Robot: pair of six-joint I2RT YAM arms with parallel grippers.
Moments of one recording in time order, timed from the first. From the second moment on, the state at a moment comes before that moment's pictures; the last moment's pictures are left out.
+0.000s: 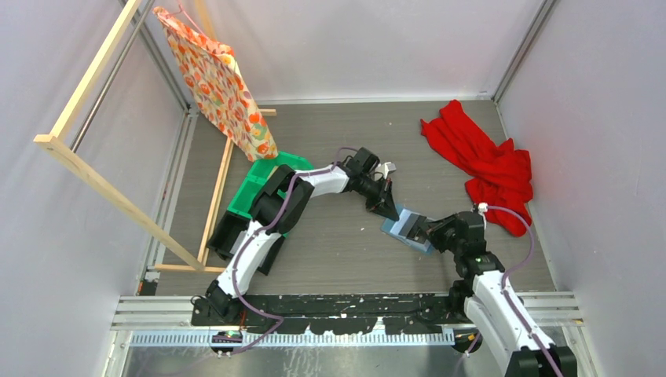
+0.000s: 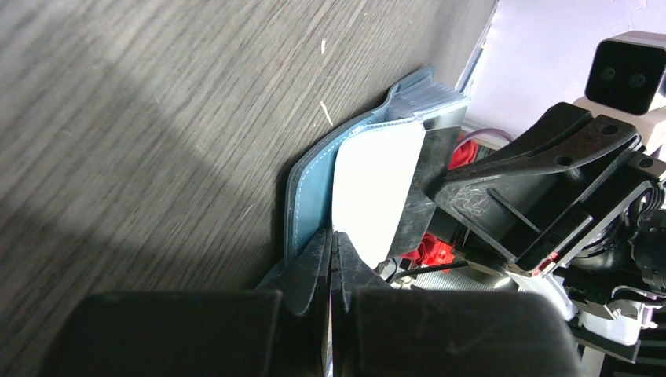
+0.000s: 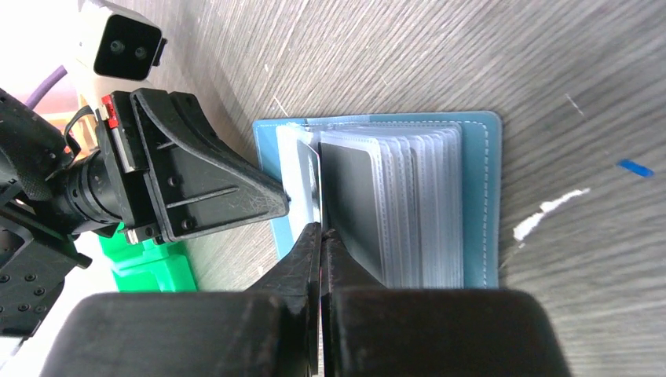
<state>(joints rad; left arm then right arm) -0.75 2.46 1.76 -0.22 0.91 -0.76 0.08 0.66 0.14 -0.12 -0.13 1.10</state>
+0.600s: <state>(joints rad) -0.74 2.43 1.72 -0.20 0.91 -0.76 0.08 0.27 0.19 -0.58 -0.06 1.09</state>
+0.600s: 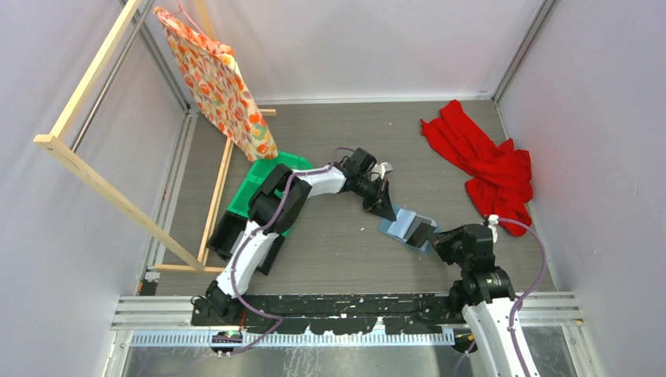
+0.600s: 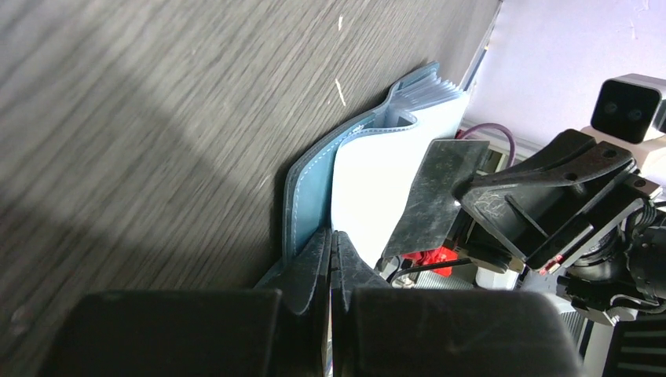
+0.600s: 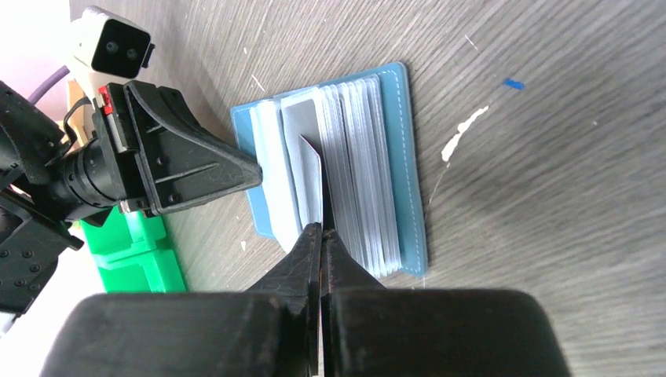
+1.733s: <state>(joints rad) -0.64 1.56 1.14 -0.43 0.58 -0.63 0.08 0.39 0.19 0.07 -0.57 1.11</state>
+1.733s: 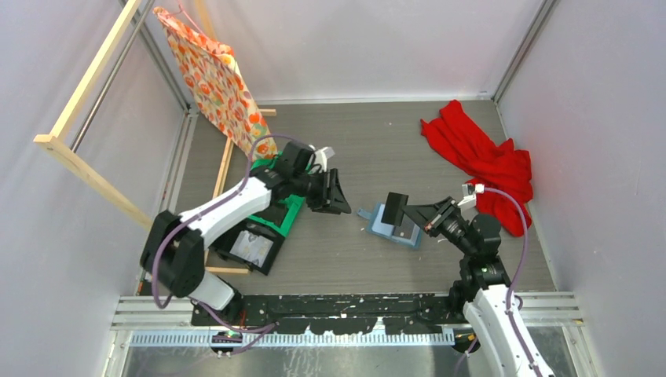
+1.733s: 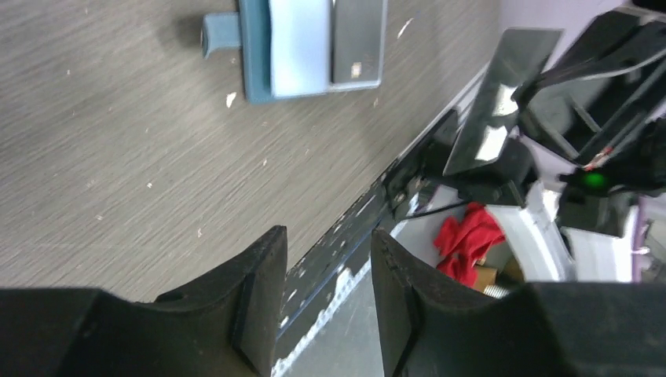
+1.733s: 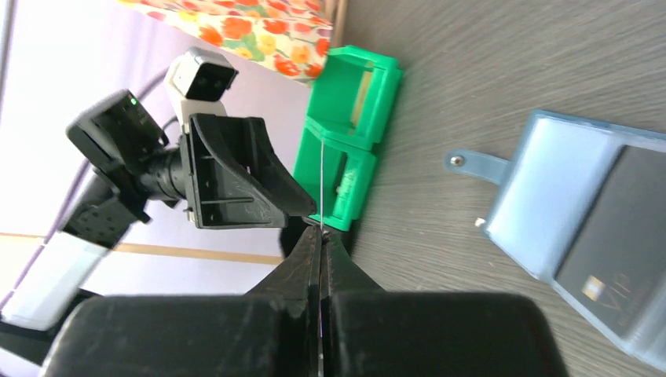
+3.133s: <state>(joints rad) -0.65 1.57 0.71 0.75 0.77 -1.33 0.38 0.93 0.21 0.76 -0.48 1.25</state>
